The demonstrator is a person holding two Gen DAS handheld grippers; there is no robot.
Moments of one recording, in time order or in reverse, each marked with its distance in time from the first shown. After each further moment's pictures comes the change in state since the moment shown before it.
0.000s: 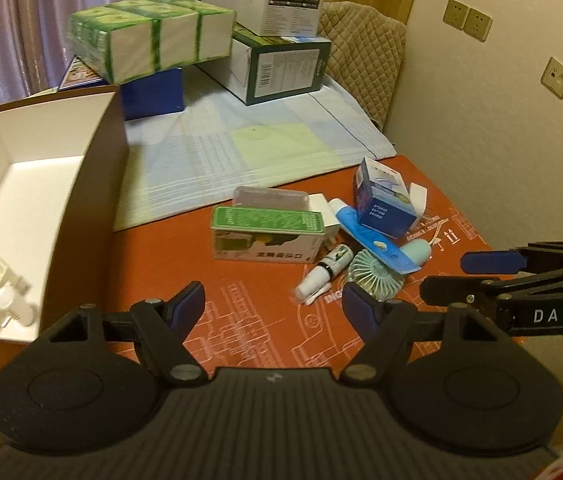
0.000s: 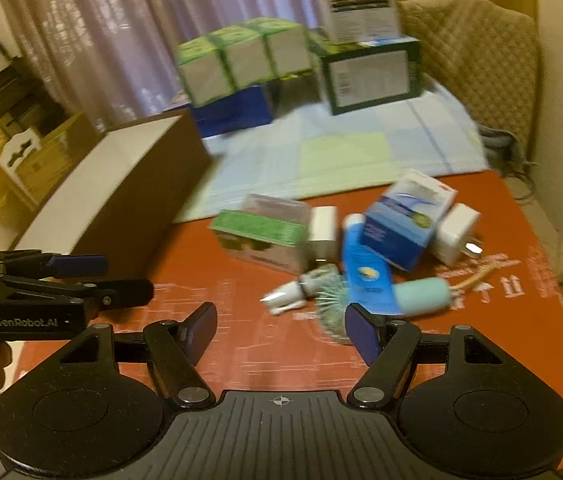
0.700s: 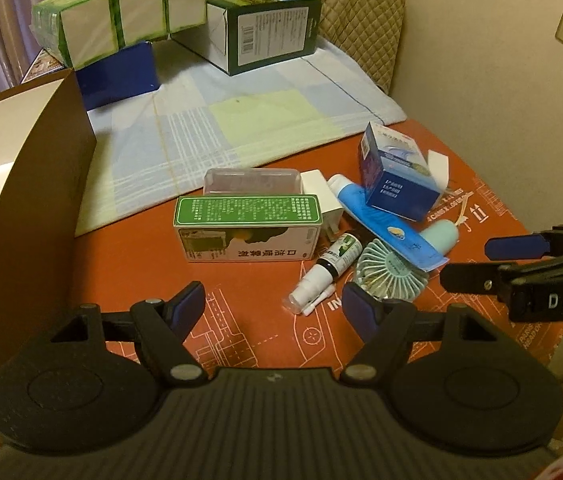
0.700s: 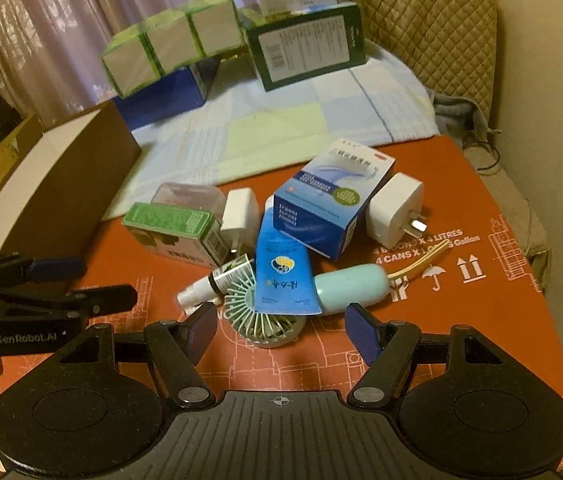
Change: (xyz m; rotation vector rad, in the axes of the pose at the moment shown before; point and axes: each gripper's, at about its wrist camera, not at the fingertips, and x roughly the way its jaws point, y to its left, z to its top) left arm 0.072 -0.020 0.006 0.067 0.076 0.038; right arm 0.036 -0.056 0.002 0.062 0.058 -0.082
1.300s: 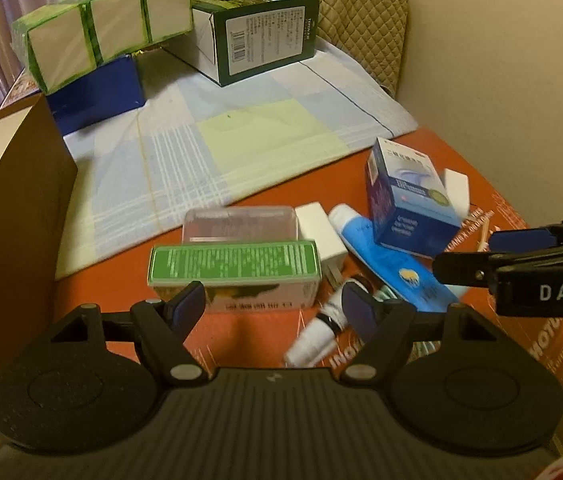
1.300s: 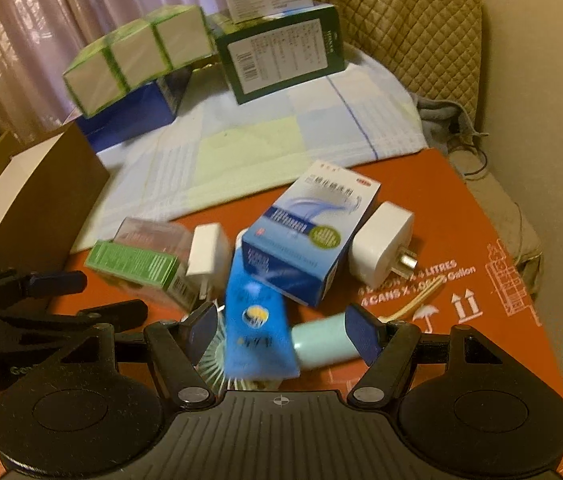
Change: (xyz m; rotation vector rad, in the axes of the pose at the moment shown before) left arm 0.040 -0.016 0.035 0.034 -0.008 0.043; right arm 0.027 -0.015 0.033 0.054 -0.024 -0.053
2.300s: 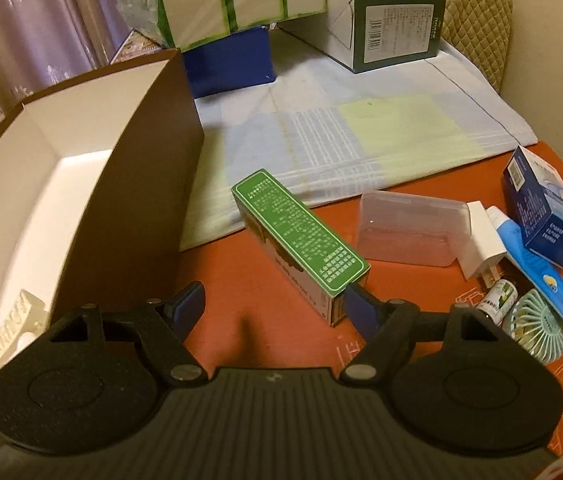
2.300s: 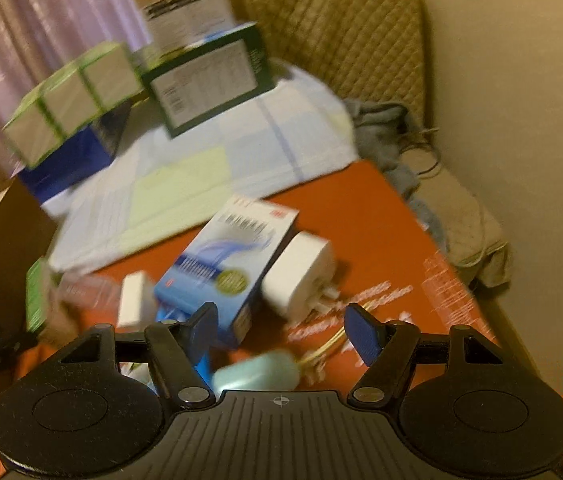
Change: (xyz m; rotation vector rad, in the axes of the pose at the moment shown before) left arm 0.002 0.079 -0.018 -0.113 0.026 0.232; right arm 0.000 -0.050 0.020 0.126 -0.057 -0.094
